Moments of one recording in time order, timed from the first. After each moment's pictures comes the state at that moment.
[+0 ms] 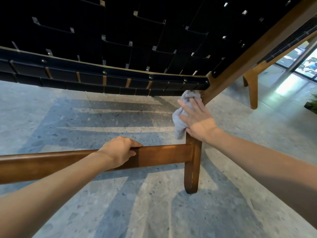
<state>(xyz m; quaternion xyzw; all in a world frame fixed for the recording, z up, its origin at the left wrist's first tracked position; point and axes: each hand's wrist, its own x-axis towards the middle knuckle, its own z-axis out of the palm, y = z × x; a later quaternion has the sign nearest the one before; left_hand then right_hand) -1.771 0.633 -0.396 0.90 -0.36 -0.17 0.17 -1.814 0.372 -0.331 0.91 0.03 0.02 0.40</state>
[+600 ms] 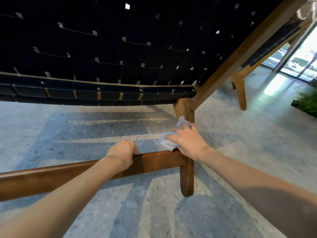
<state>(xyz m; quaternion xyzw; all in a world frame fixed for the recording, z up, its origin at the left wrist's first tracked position) -1.771 0.612 -0.391 0.92 -0.35 -0.14 0.12 -1.848 0.388 -0.353 0.96 0.05 0.01 0.28</state>
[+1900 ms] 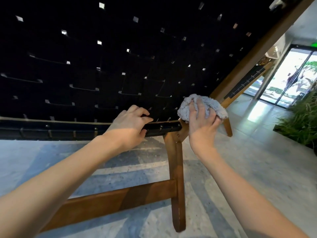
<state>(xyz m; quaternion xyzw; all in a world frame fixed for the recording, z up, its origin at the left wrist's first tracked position) -1.757 0.602 -0.217 0.85 -0.47 0.18 0.16 -1.838 0.395 -0.225 0.86 -0.29 0.33 0.25</state>
